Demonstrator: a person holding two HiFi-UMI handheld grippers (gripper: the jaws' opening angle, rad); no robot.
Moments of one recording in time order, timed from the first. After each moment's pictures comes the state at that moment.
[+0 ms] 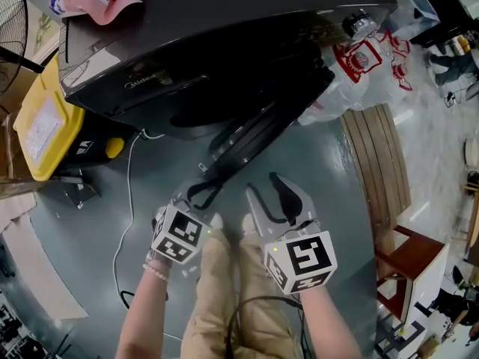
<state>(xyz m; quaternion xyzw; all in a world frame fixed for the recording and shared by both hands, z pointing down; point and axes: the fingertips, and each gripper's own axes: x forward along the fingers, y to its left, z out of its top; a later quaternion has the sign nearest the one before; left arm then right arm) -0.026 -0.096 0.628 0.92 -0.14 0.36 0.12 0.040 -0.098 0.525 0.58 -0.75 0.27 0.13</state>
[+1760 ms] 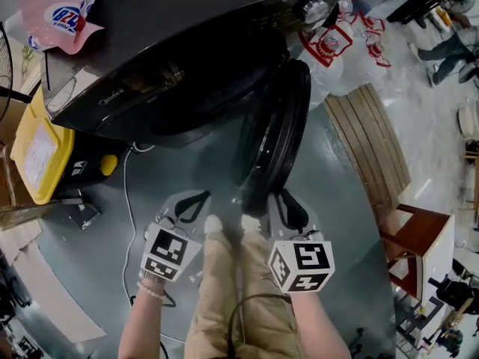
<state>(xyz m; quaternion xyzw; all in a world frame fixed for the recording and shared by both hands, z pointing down) -0.016 -0.071 0.575 0.93 -0.13 0.32 0.11 0.105 -0.022 0.546 0.70 -0.61 0.34 0.12</state>
